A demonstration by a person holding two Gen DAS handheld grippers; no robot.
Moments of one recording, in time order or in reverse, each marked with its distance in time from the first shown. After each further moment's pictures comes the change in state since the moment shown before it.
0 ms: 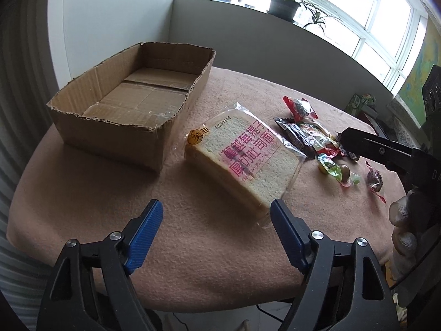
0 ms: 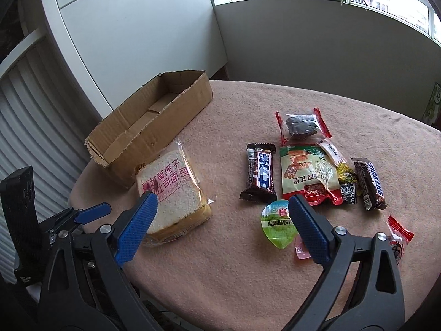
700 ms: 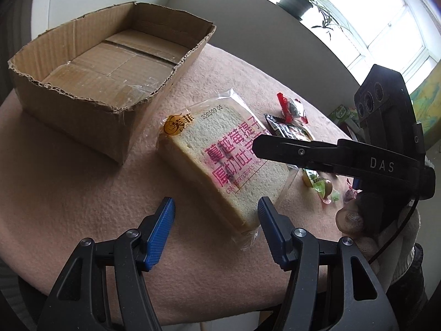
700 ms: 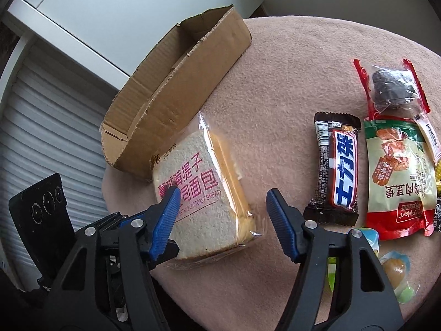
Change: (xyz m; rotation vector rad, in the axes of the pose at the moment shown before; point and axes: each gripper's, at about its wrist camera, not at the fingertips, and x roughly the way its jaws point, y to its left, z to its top) left arm 0.029 0.012 0.016 -0.156 0.109 -0.180; right arm 0.096 0.000 0.019 0.064 0.305 0.295
